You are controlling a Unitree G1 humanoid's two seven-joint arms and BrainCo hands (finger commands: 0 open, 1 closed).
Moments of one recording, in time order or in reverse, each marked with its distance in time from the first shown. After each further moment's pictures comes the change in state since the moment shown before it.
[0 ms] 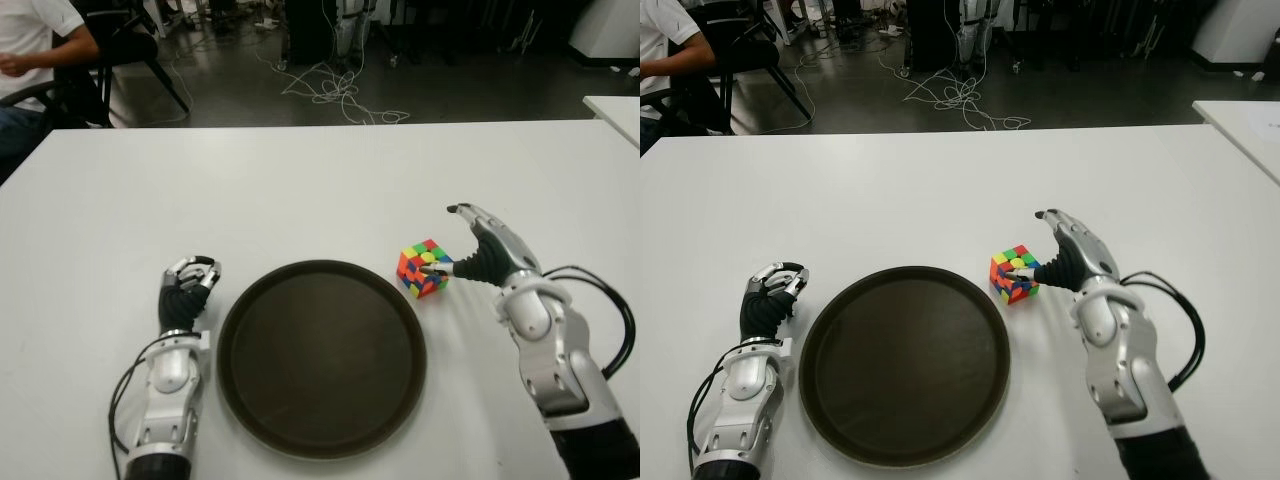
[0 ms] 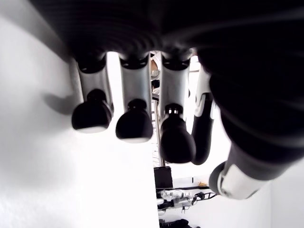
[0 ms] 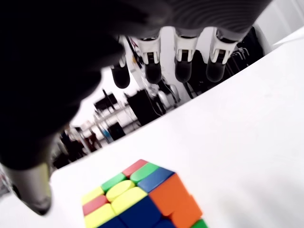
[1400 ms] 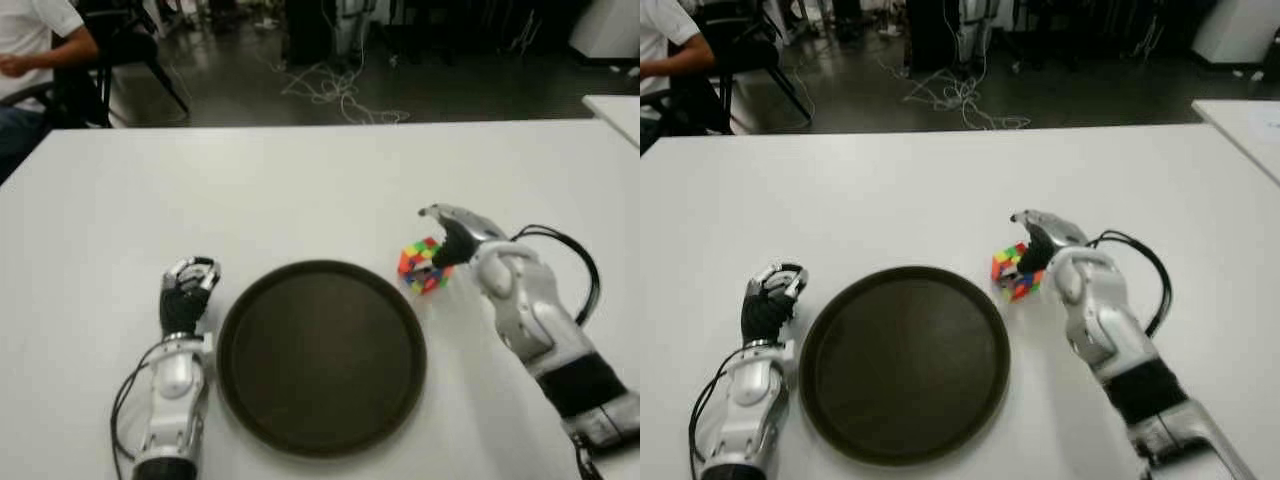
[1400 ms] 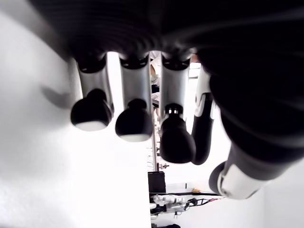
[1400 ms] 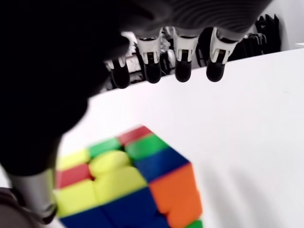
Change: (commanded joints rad) left arm -0.003 -0.020 0.013 0.071 -0.017 -0.121 0.002; right arm -0.259 -0.030 0.189 0.382 -0.010 -0.060 0.020
